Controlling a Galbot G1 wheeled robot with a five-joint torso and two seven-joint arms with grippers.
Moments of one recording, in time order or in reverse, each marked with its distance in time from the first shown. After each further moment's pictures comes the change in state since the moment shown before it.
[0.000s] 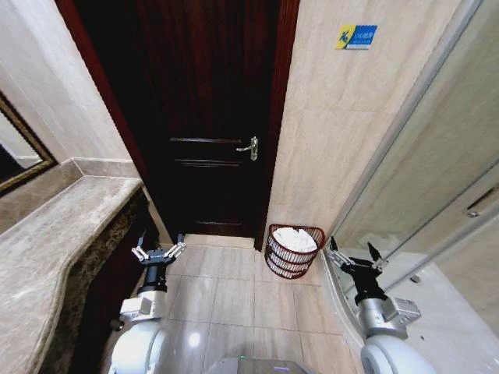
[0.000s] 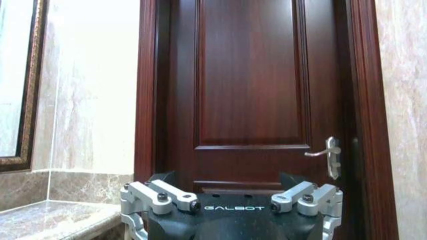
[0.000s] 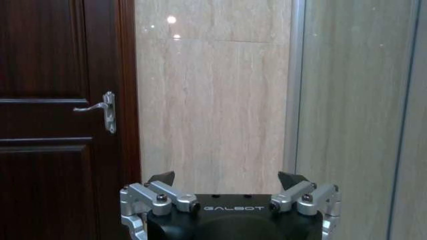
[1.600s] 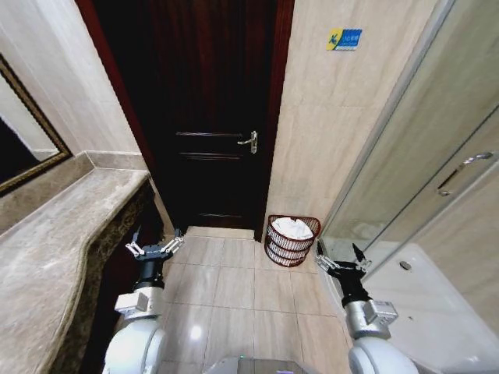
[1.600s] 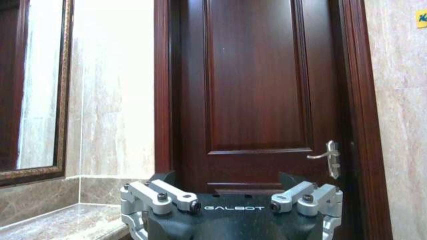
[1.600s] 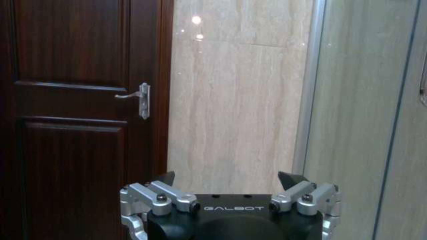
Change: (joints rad) left arm -0.004 0.022 0.006 -0.082 0.027 0.103 -0.053; right arm -0.008 0.000 -0.087 -0.038 -0.122 0.044 -0.034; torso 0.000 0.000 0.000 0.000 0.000
